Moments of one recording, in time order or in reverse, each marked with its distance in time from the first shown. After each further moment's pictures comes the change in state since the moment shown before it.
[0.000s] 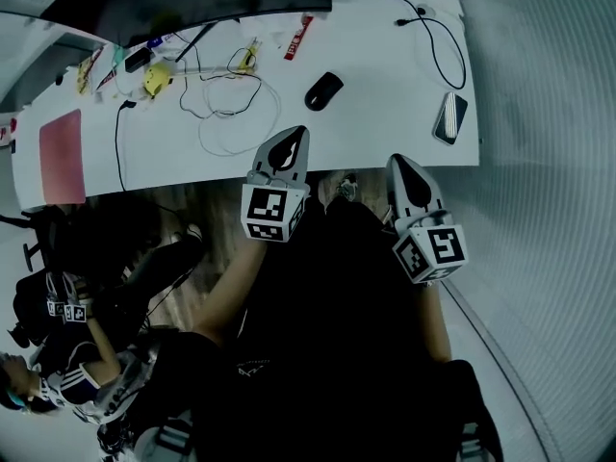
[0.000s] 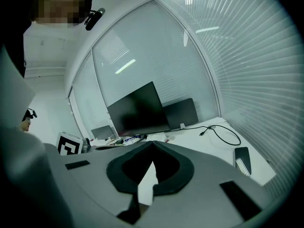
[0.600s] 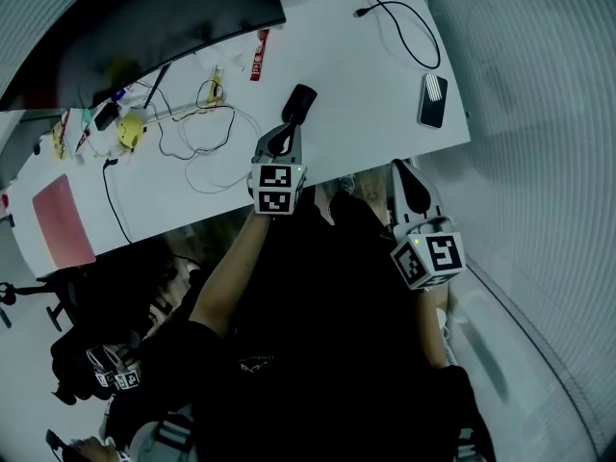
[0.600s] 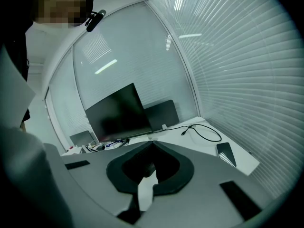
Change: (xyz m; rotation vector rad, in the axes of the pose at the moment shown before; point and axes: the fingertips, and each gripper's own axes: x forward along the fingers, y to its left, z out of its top) left arm 0.112 0.026 -0.068 0.074 0.289 -0.114; right arm 0.008 -0.033 0.014 0.090 -0.016 -0.247
